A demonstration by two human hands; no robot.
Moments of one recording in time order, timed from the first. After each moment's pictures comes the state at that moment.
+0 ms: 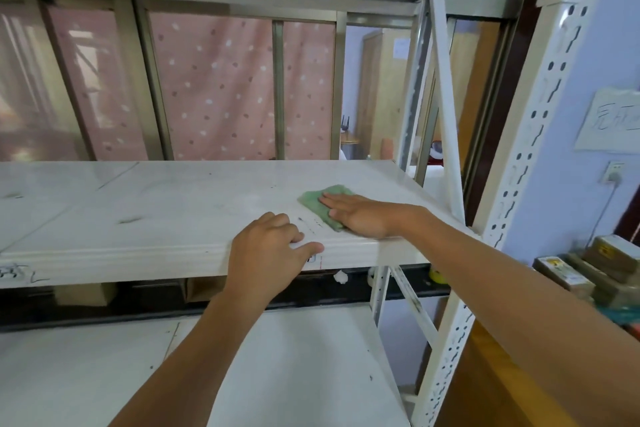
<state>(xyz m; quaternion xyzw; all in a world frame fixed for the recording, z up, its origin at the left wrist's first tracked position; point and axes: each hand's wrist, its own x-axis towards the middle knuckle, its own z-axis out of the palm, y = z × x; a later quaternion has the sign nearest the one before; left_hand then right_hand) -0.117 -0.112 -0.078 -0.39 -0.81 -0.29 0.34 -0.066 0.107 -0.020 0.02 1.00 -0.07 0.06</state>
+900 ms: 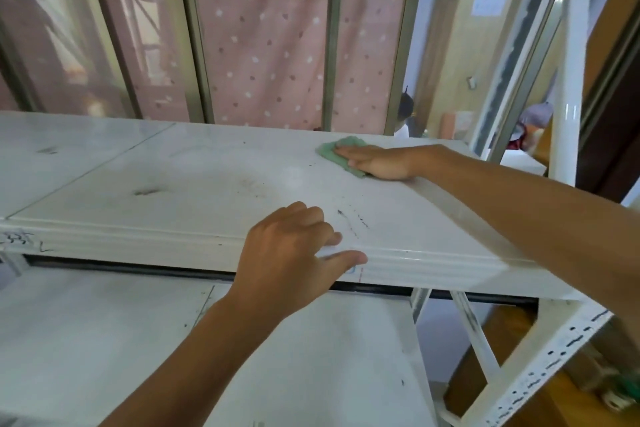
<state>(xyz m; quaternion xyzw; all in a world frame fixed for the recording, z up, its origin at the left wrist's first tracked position) -0.130 -0.113 -0.084 -0.44 -0.74 -0.28 0.42 -0.209 0.156 -0.006 -0.06 0.99 -0.11 0.11</state>
